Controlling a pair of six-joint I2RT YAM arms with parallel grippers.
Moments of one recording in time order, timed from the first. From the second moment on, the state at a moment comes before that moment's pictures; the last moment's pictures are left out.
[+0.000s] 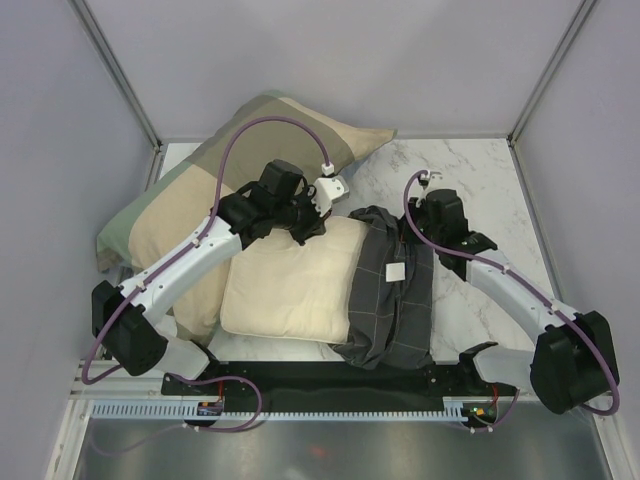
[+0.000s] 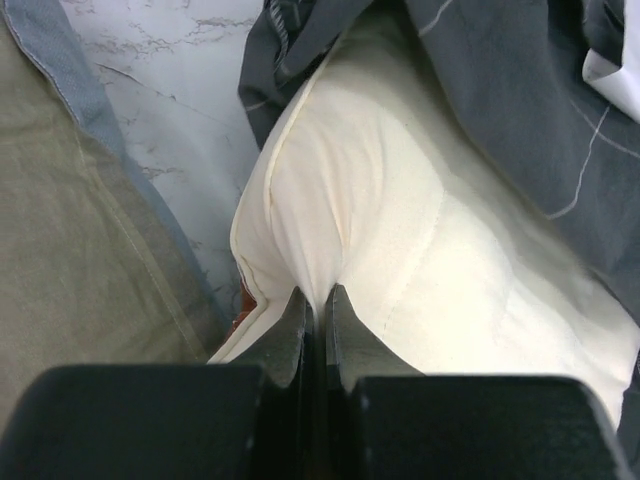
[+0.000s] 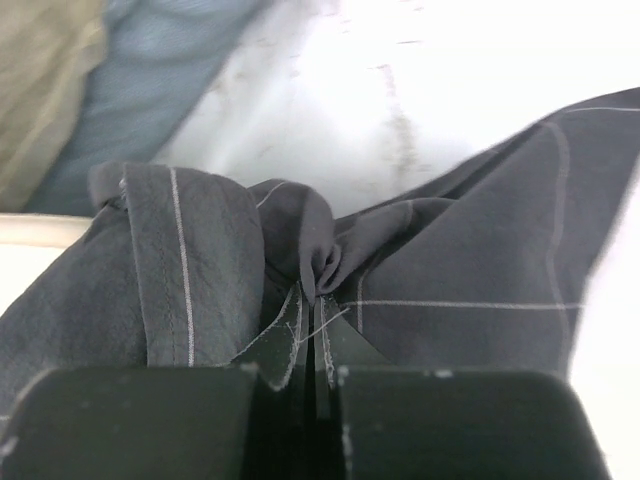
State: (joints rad) left arm -0.68 1.44 1.35 -0.63 0.29 0.34; right arm 0.38 1.24 0.81 -0.13 -0.05 0.40
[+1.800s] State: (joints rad) left arm -0.40 1.38 1.33 -0.54 0.04 0.22; right arm 0.36 1.00 0.47 -0.11 -0.31 0.44
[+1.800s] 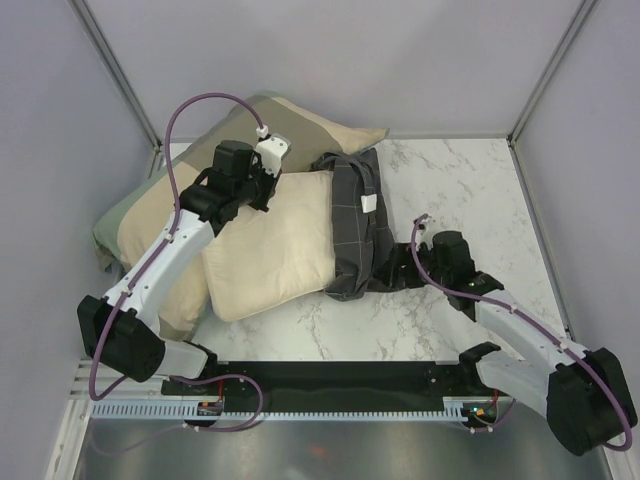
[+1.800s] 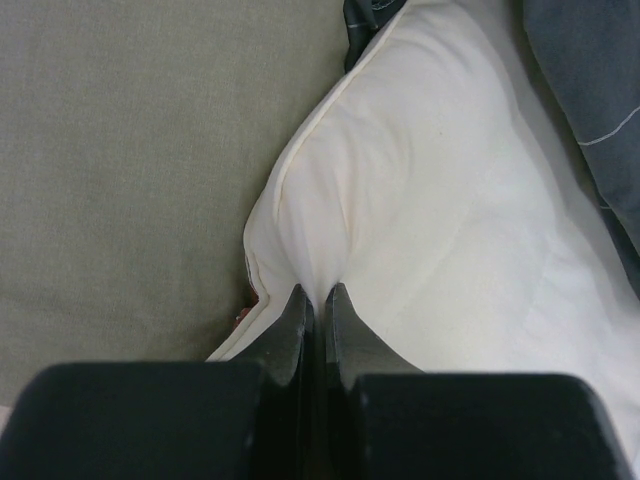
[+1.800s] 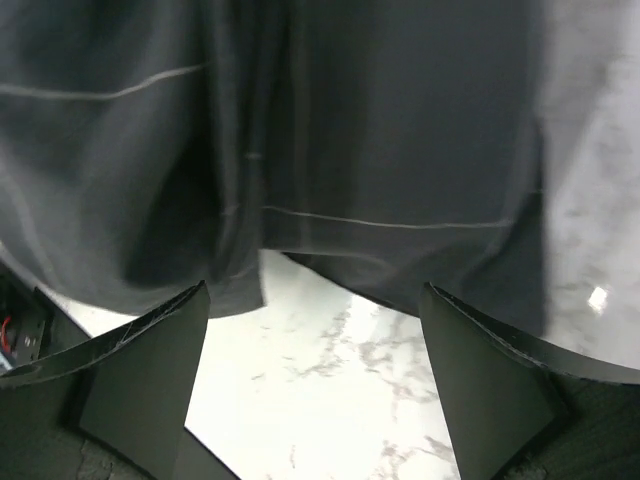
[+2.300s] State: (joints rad) left arm -0.40 1.39 1.33 -0.54 0.05 0.22; right arm 0.65 1.35 0.45 0.26 -0.23 0.55
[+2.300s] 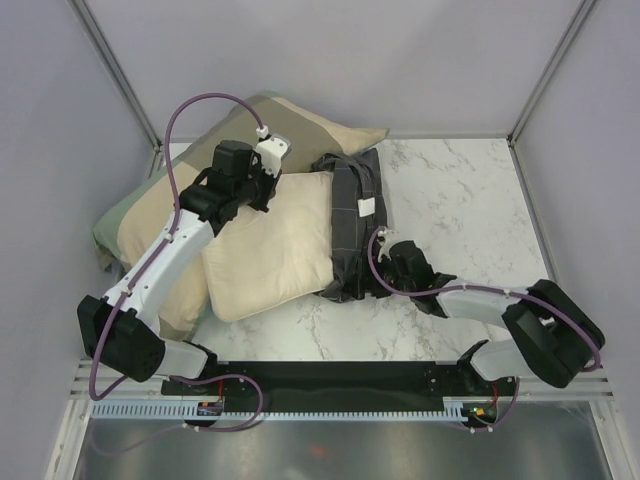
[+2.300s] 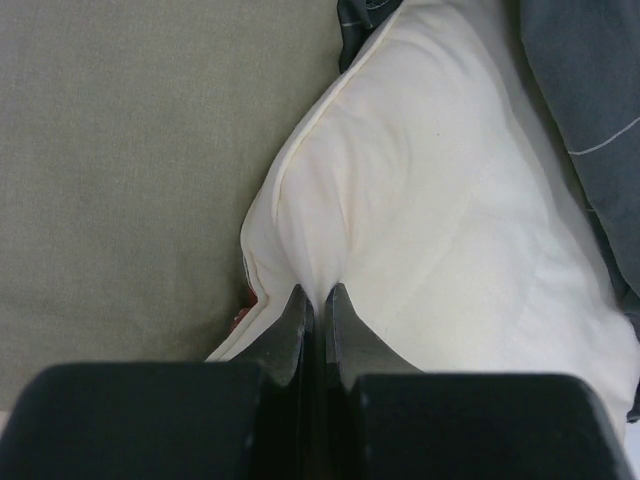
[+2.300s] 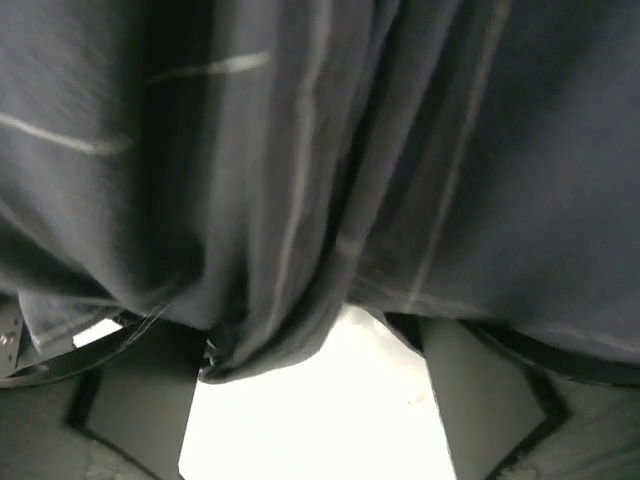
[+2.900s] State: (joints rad) left arm -0.39 1.39 1.33 -0.54 0.09 0.22; right arm 0.74 1.26 0.48 0.15 0.07 0.53
